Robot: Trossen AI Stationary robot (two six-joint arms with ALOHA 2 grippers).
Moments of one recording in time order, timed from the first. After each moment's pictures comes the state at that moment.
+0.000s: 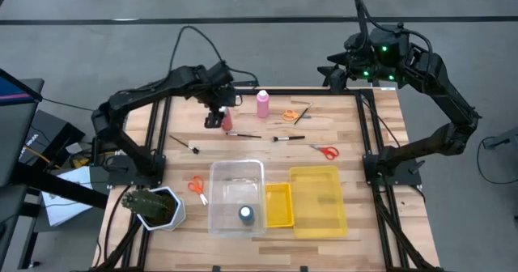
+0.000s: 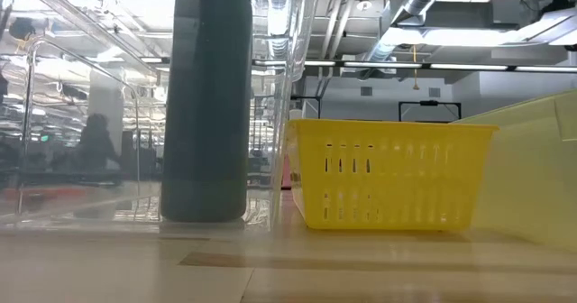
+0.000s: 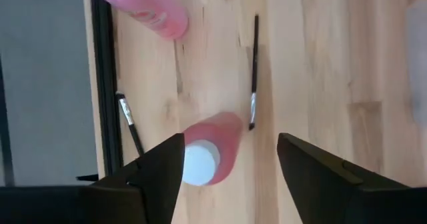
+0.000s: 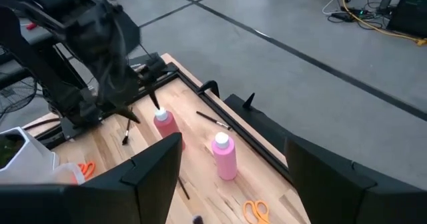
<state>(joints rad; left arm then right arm) 0.51 1.59 1.50 -1.09 -0.01 0.62 -0.49 1.28 1.86 -1.04 0.08 0.18</state>
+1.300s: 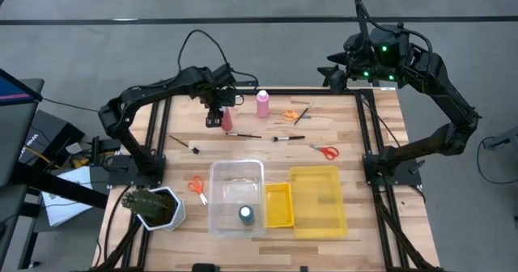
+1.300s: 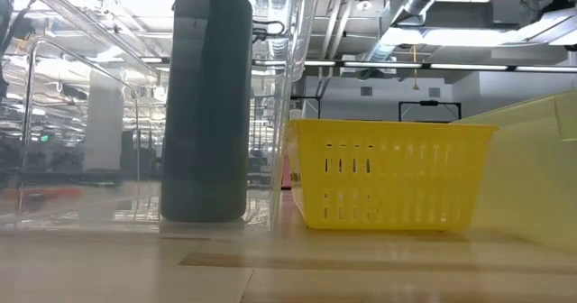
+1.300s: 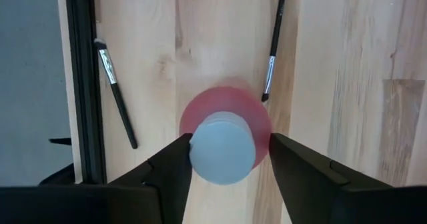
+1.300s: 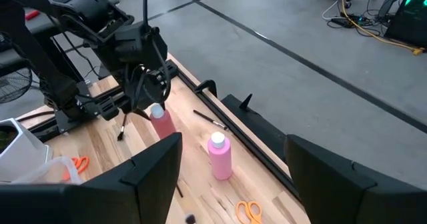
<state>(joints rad) 0.58 1.66 1.43 -1.07 -0.03 0.58 -0.49 1.28 1.86 -1.04 0.08 0.13</state>
